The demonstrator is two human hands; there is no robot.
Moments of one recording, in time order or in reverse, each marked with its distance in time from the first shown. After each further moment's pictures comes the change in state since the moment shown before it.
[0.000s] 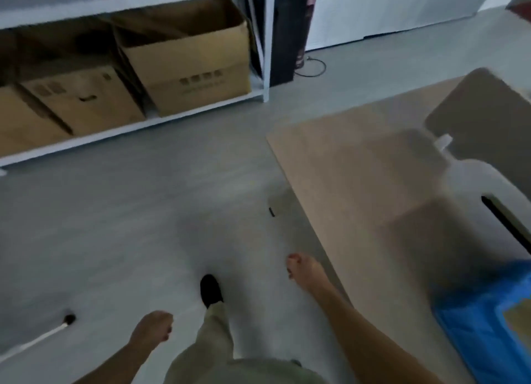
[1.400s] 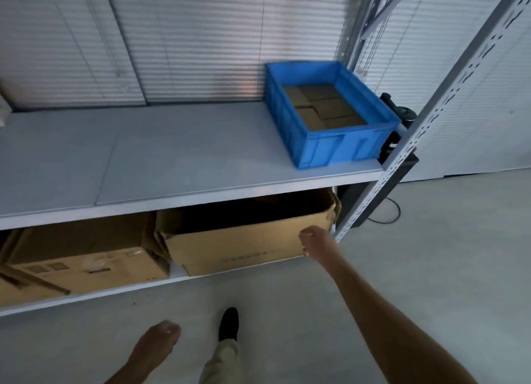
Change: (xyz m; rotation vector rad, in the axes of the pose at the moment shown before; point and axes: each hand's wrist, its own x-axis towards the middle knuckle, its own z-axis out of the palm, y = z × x) left_hand 0.462 0.713 -0.456 -0.204 0.043 0.175; right_hand 0.660 -0.851 -0.250 -0.078 0.169 -0.235
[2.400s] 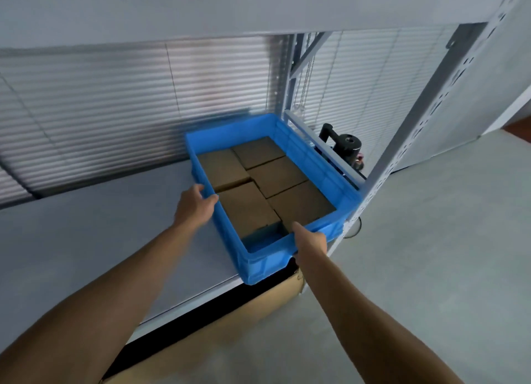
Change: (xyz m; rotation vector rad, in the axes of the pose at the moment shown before) left_hand 0.093 0.595 -0.011 0.173 0.232 0.681; right_hand 0.137 -0.148 -0.143 0.977 0.437 0.408
